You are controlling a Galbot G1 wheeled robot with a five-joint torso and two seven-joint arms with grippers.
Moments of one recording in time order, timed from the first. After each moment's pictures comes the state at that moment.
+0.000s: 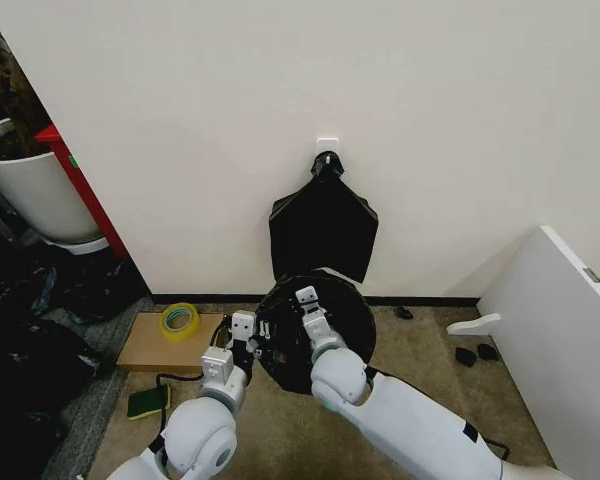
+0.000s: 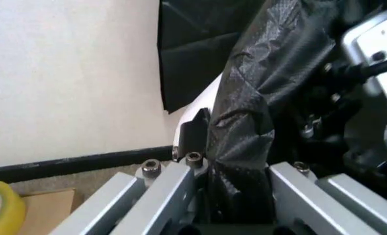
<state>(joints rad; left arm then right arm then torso) 1.25 -1.02 -0.01 -2.09 -0.49 0.21 -0.43 -0.72 1.21 -0.44 1.66 0.41 -0.46 0.73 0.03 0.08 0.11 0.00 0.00</state>
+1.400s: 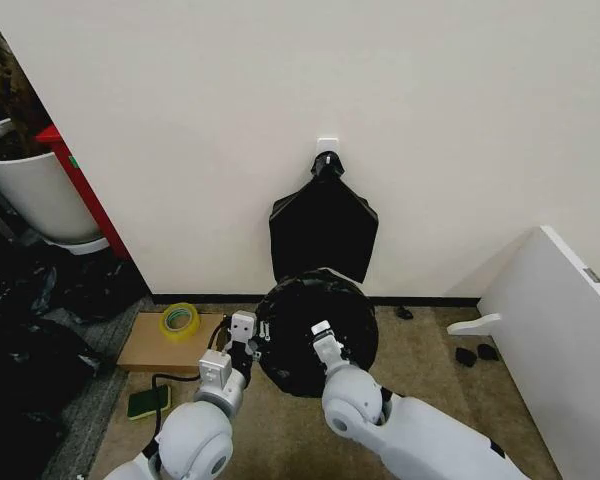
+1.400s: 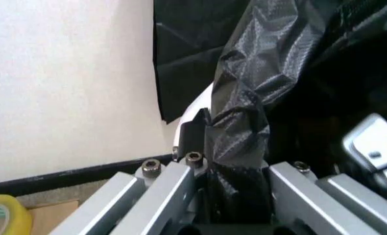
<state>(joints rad) 1.29 -1.00 -0.02 -2.14 -0.45 0.19 -0.41 -0.76 1.13 -0.46 1.75 0.64 -0.69 0.84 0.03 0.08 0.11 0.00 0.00</state>
